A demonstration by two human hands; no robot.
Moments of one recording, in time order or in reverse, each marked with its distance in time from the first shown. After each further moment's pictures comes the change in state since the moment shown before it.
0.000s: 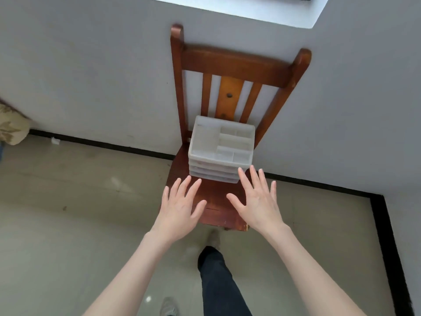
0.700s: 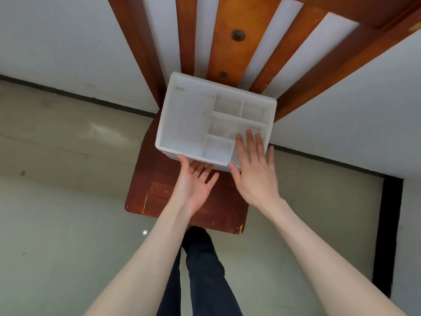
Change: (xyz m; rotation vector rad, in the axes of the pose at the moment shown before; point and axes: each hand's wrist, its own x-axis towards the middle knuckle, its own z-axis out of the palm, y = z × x) left_hand 0.215 0.009 0.119 -2.240 0.002 -0.884; right_hand 0.198 0.085 0.094 -0.185 -0.020 -0.131
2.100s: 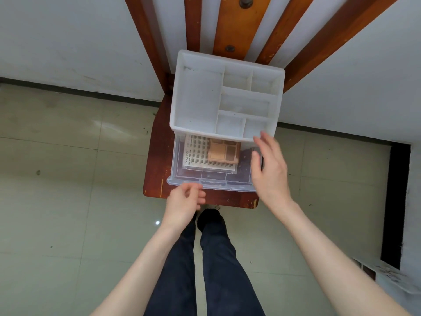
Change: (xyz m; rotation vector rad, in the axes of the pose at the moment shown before) left_hand -0.085 0.014 -0.071 1.303 0.219 0.214; right_hand -0.058 -0.041 -0.004 0.627 0.310 0.222
